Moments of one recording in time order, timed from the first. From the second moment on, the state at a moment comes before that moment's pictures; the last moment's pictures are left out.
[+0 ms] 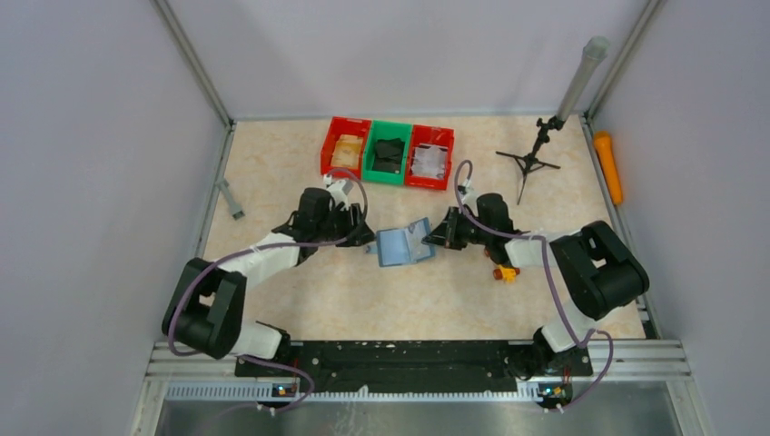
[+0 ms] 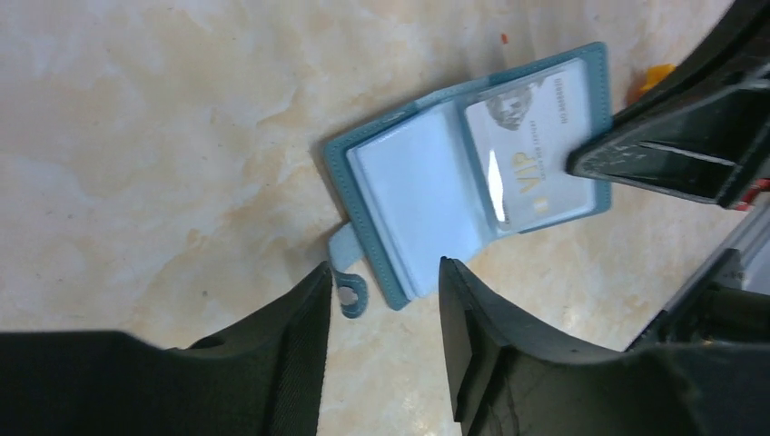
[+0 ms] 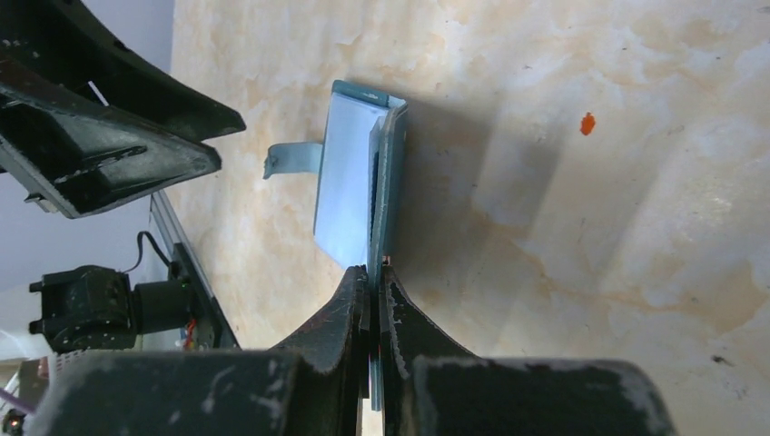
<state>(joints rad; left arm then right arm) -0.38 1.43 0.68 0.03 0.40 -0.44 0.44 1.62 0.58 0.51 -0.56 0.68</state>
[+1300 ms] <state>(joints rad) -0.37 1.50 0.49 1.09 0.99 -0.98 0.45 1.33 0.52 0.73 -0.79 1.06</state>
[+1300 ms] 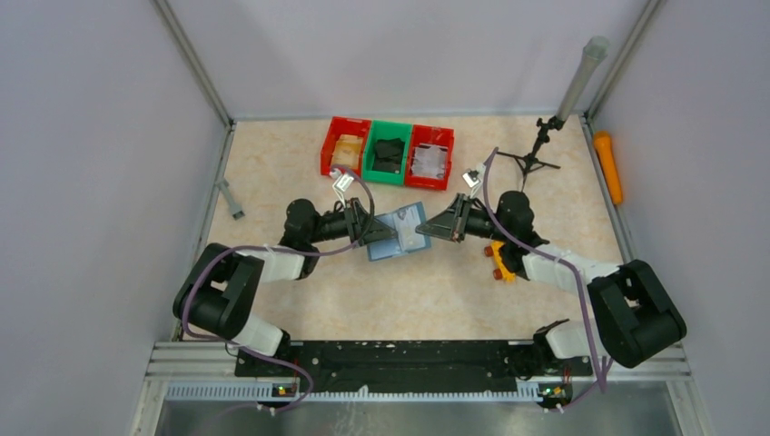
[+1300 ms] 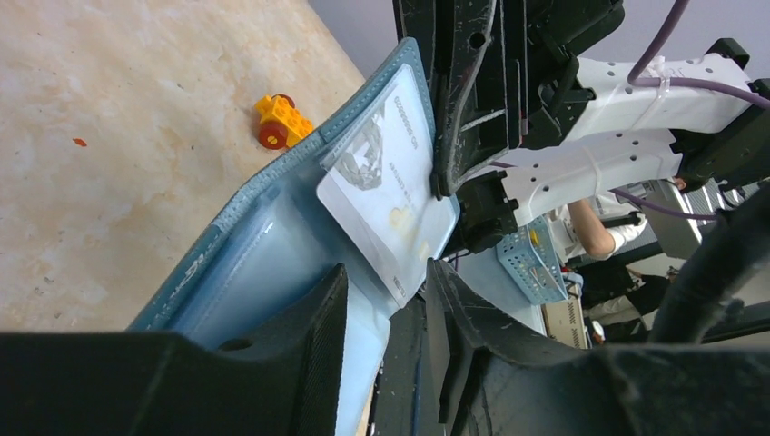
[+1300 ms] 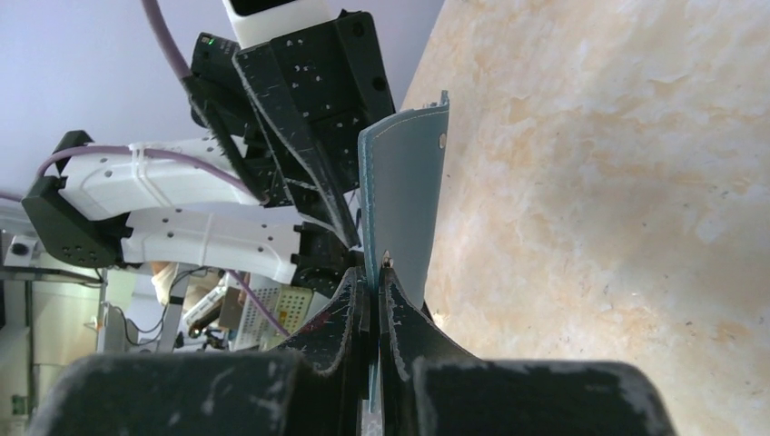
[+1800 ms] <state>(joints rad) -0.33 1.53 0.47 1.22 1.01 -1.07 0.50 1.37 0.52 0.78 -0.79 1.09</state>
